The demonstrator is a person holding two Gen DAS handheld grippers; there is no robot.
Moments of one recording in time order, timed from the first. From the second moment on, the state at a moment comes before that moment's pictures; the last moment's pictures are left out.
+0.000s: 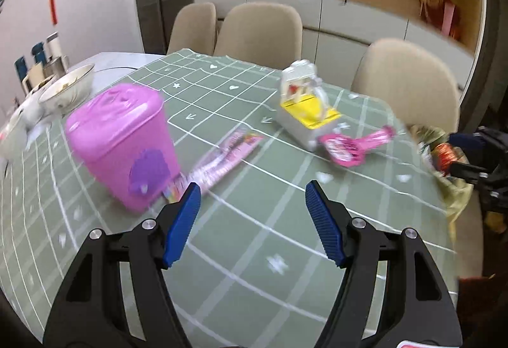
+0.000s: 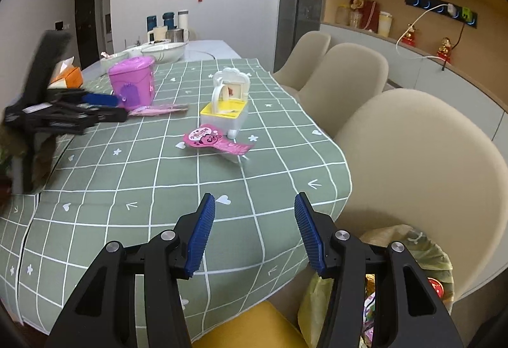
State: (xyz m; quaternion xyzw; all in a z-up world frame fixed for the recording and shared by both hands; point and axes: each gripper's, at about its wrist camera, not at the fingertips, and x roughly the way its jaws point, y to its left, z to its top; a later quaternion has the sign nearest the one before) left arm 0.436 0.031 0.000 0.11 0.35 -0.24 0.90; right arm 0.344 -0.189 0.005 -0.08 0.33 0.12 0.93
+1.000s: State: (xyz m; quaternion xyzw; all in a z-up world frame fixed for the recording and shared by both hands) left arm 0.394 0.072 -0.011 0.06 0.43 -0.26 0.86; right arm 0.410 -0.140 -0.027 -0.04 0.42 0.28 0.86
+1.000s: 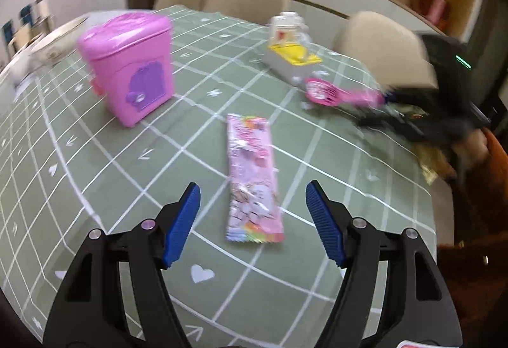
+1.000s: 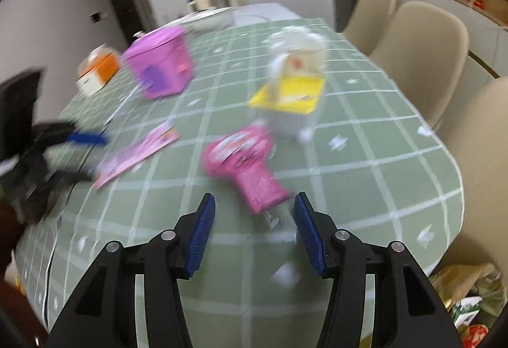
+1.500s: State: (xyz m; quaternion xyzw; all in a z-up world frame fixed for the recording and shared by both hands) left arm 0.376 0.054 -0.013 0.06 0.43 -0.19 0.88; right arm 0.397 -0.137 0.011 -0.09 0.35 0.23 0.90
